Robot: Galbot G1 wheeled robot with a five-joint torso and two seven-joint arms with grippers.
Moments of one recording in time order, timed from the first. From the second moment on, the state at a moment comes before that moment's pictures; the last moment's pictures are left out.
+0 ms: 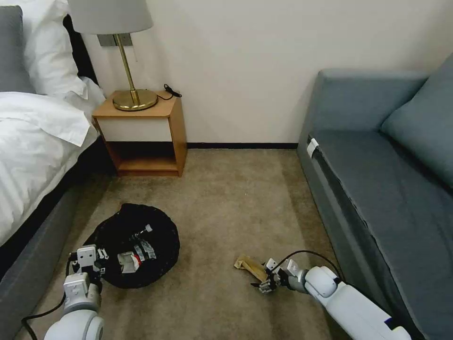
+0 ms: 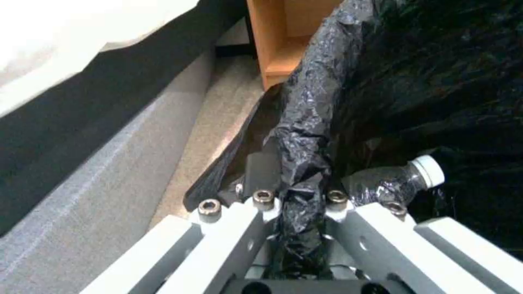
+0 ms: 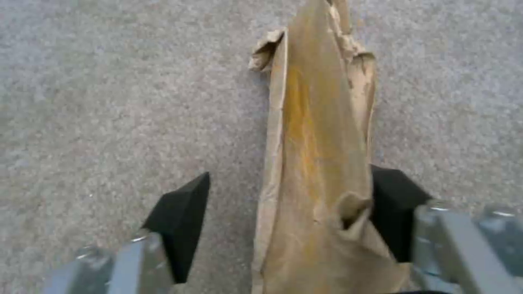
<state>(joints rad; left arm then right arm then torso) 1.59 -1.32 -0.77 -1.97 -0.18 0.15 -0.19 -0.90 1.06 -0.12 1.16 0.08 -0.10 -0.57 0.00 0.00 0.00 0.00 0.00</state>
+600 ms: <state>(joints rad) 1.61 -1.32 -0.77 -1.98 -0.18 0.14 -0.19 -0.94 1.08 -0.07 1.18 0.05 -0.08 -0.59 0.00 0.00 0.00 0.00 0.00</state>
